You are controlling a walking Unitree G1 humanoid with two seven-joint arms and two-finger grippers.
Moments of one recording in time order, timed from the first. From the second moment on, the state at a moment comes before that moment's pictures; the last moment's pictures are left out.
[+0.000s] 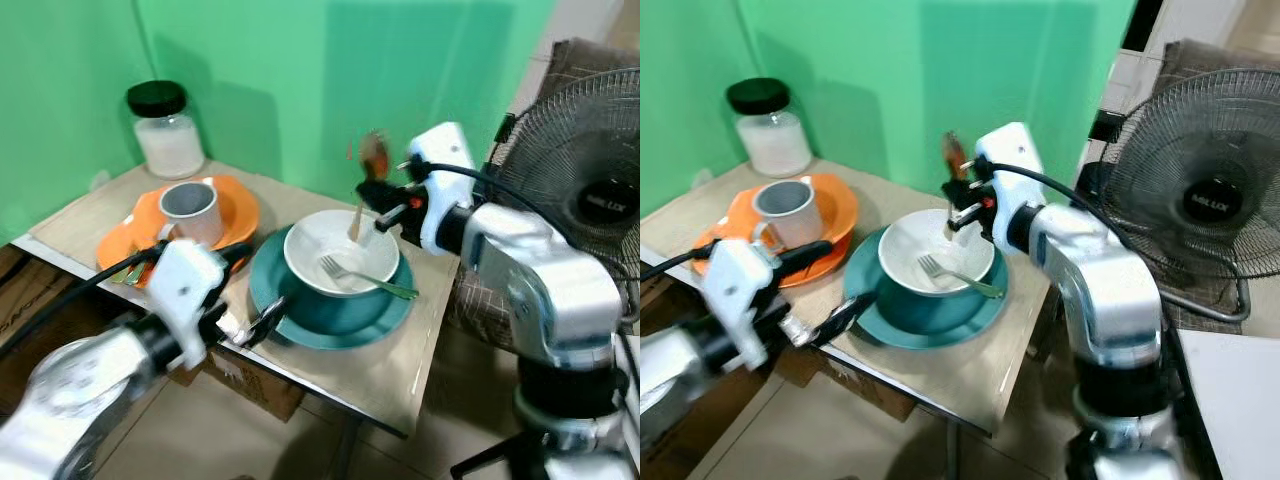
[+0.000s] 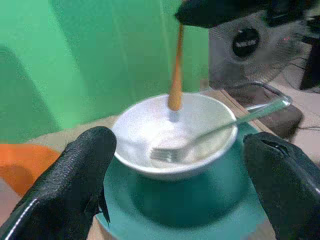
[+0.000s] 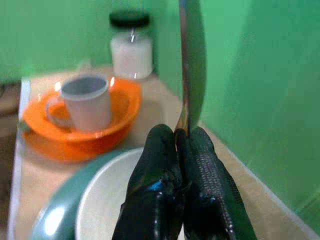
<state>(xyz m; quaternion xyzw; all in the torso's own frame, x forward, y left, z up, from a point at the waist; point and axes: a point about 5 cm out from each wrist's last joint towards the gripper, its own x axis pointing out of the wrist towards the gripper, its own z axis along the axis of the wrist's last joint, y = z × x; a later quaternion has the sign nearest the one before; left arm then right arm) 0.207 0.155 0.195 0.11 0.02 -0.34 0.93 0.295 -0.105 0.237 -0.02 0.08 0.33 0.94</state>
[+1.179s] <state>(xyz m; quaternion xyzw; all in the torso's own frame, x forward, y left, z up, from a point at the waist) 0.216 0.176 0.202 0.11 -0.02 -0.15 0.98 0.259 -0.090 0.219 0.10 -0.04 0.29 0.95</state>
